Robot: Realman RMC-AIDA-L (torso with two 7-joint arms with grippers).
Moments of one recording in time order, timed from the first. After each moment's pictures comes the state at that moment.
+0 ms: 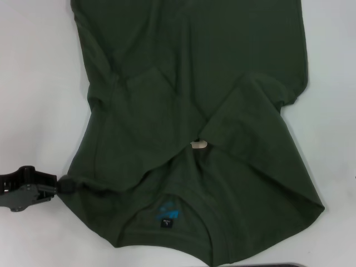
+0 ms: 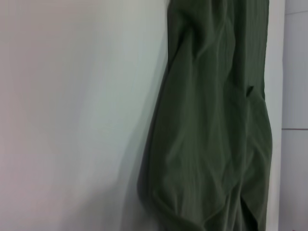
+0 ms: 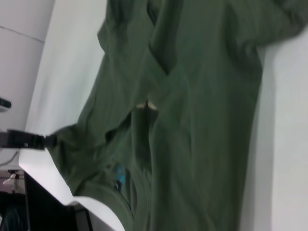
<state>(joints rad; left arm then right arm) -0.37 -2.06 -2.71 -0.76 -0.69 1.84 -2.46 0.39 1.84 -0.53 -0.74 -2.44 -1.98 2.20</state>
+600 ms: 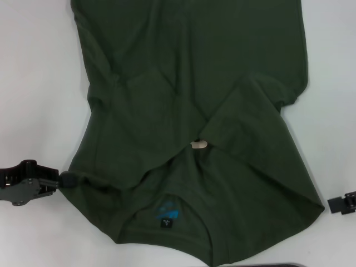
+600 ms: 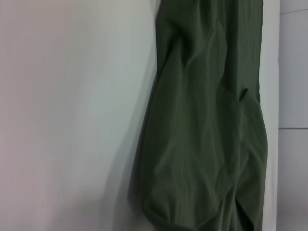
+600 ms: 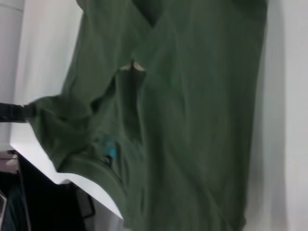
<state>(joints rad) -0.39 -2.05 -2.71 -0.76 -0.69 1.84 -2.46 0.41 1.90 -0.55 -0.67 -2.54 -1.92 2.21</state>
